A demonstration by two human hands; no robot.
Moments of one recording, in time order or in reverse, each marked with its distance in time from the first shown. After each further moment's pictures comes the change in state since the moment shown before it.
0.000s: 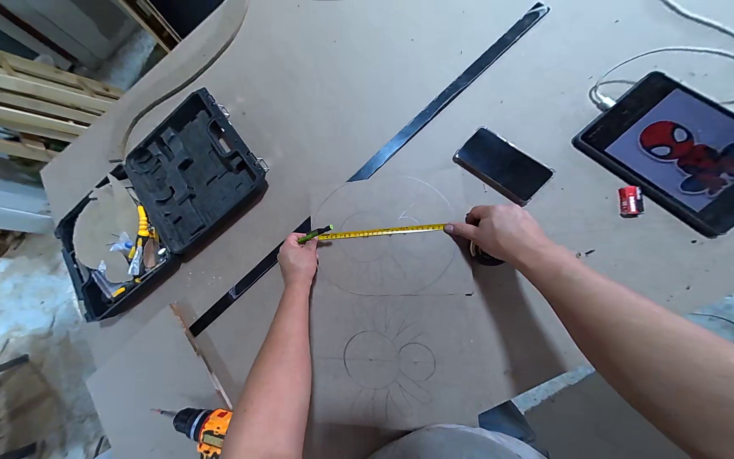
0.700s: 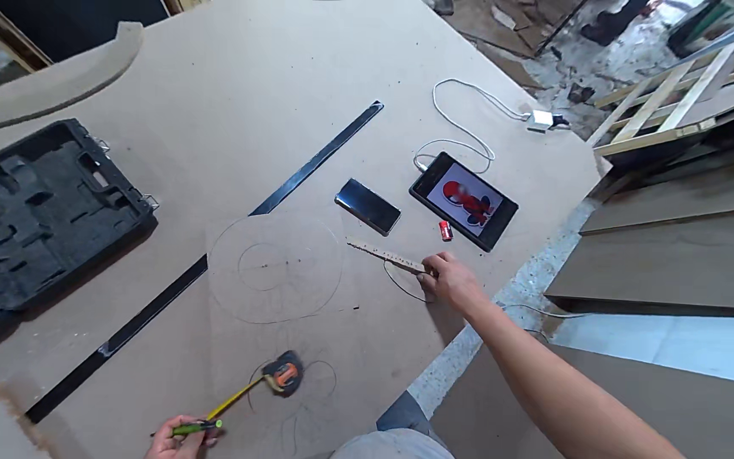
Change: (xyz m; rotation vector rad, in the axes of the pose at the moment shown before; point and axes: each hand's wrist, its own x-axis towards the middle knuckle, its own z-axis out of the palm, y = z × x) left_hand -0.210 -0.148 -0.083 -0.419 -0.127 0.009; right_hand -0.100 0.146 -0.001 0.045 0.214 0.048
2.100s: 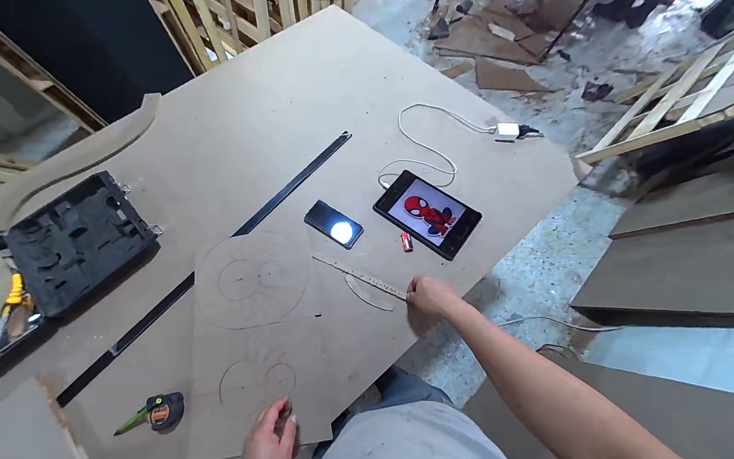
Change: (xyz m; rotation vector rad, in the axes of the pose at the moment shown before) left_hand -0.119 0.035 0.180 0.691 -0.251 0.162; right_hand -0.006 0.054 -0.033 0.058 -0.414 0.190
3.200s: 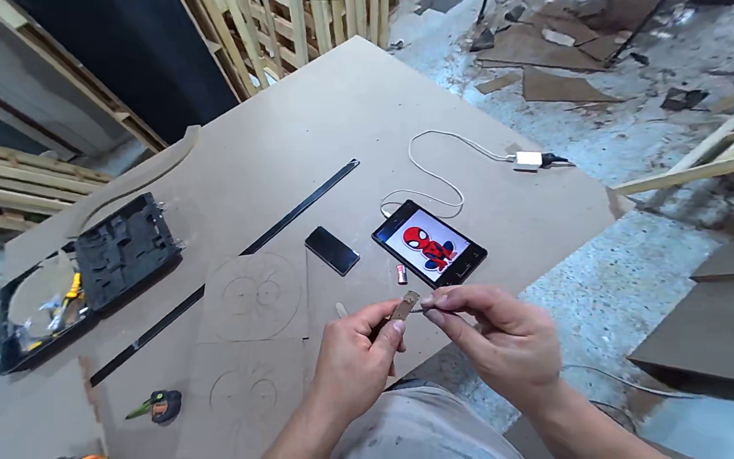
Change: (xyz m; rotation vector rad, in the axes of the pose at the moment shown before) left_hand 0.062 0.350 0.003 -0.568 -0.171 0.325; right_hand -0.153 0.002 -0.134 0.905 0.622 -1.114
